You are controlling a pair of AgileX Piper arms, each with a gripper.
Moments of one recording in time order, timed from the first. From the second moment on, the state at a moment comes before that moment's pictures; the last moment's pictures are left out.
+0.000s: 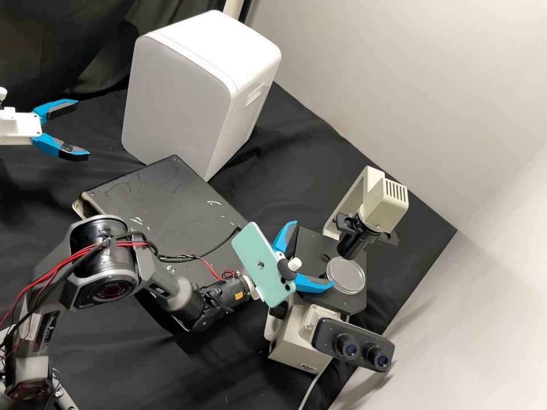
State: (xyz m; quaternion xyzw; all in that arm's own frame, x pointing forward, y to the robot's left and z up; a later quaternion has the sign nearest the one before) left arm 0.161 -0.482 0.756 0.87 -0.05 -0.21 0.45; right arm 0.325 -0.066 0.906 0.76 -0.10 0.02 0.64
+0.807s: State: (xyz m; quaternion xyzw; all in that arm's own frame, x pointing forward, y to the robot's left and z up) left arm 0.162 -0.480 0.751 0.87 -0.04 -0.23 0.44; right arm 0.331 -0.086 0.917 0.75 -0.12 0.01 0.65
